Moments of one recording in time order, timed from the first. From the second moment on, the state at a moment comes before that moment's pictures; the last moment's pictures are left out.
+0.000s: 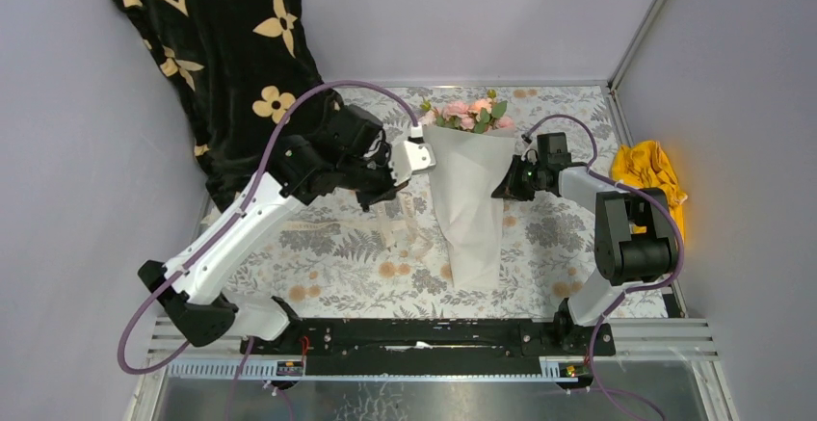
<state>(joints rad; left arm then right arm) -0.75 1.40 1.67 -1.14 0.37 0.45 0.09 1.68 0.90 -0.22 -0.48 0.41</state>
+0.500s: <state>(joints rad) -0.57 1.65 1.65 -0.70 -0.03 0.66 0.09 1.68 0.92 -0.23 -0.49 0.42</state>
